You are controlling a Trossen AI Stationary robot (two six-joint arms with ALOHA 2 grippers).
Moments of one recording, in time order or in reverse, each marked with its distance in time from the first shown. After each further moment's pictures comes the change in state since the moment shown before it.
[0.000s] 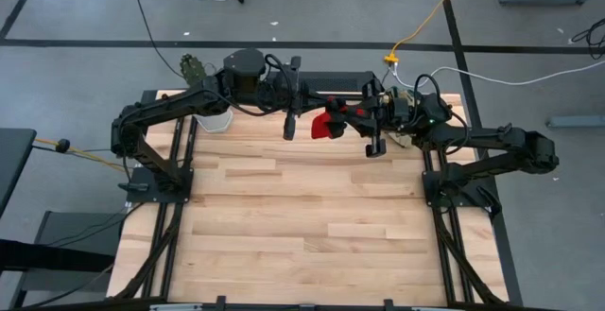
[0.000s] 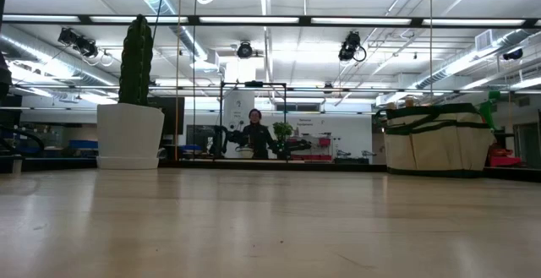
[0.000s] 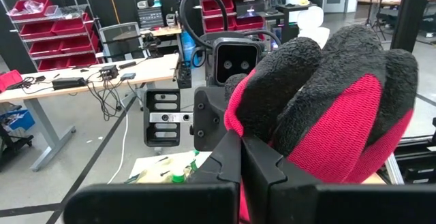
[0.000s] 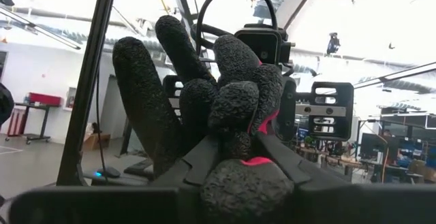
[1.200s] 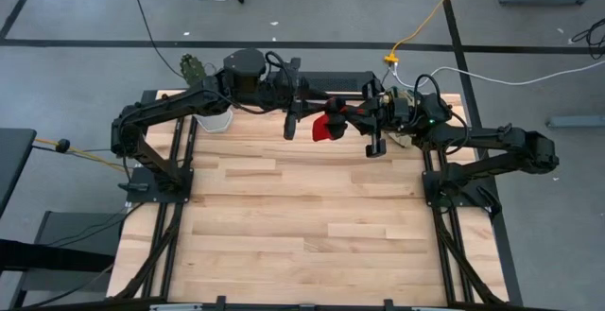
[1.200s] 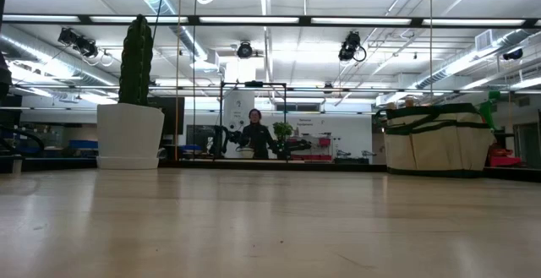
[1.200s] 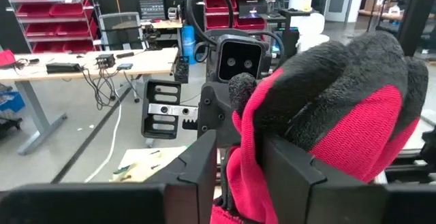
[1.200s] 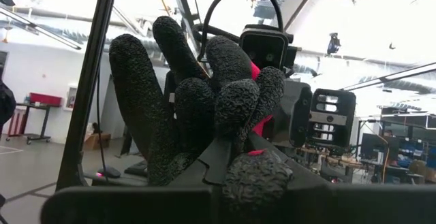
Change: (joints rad) left arm 0.002 0.000 0.000 -0.008 -0.005 -0.083; right arm 0.000 0.000 0.000 0.001 0.000 0.000
